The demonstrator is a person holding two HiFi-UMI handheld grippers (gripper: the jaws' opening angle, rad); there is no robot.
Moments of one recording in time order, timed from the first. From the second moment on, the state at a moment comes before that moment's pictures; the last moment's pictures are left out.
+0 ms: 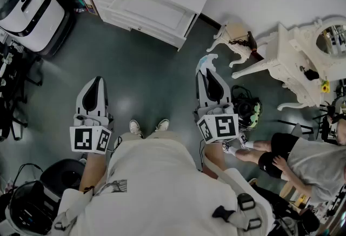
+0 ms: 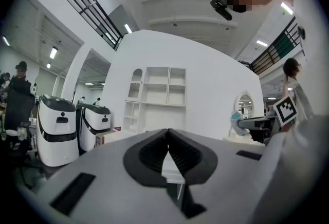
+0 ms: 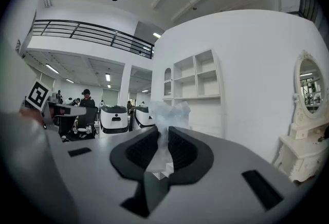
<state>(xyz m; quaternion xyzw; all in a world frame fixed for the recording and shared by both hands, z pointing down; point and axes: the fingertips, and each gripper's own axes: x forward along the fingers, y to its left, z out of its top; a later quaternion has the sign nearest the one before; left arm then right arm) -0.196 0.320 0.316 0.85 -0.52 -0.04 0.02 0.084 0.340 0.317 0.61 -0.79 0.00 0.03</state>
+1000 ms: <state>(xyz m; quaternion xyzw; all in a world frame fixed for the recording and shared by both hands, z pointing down) -0.193 0.320 0.335 0.85 -0.52 -0.04 0.03 0.085 0.344 0.324 0.60 -0.80 0.00 -0.01</state>
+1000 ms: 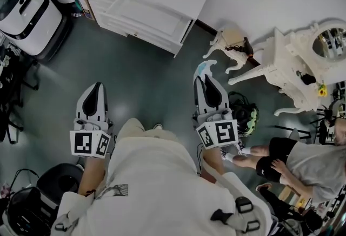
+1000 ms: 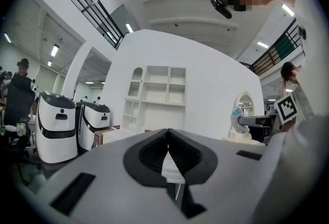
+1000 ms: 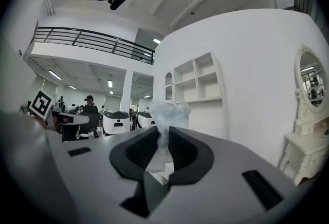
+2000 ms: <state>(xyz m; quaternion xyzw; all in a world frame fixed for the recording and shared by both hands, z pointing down) -0.145 0.036 0.339 0.88 -0.46 -0.03 0.05 0.097 0.085 0.324 0.61 -0.79 0.03 0.02</state>
